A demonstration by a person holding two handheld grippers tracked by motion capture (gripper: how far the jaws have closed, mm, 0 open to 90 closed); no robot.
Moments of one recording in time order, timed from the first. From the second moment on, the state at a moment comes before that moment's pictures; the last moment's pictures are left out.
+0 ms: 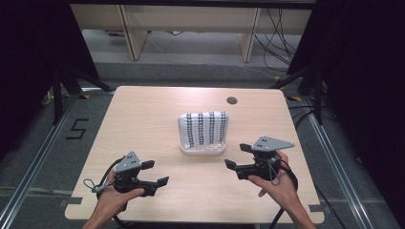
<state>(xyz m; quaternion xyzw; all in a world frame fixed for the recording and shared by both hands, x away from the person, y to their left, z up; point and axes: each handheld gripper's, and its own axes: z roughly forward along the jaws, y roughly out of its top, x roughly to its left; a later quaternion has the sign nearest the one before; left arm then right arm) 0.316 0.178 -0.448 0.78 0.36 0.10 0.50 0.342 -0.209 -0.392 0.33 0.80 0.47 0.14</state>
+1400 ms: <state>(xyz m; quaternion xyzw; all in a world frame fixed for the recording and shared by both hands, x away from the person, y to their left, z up) 0.275 0.188 -0.493 0.81 0.34 0.14 0.45 0.296 -0.214 -0.479 0.34 0.84 0.41 0.10</state>
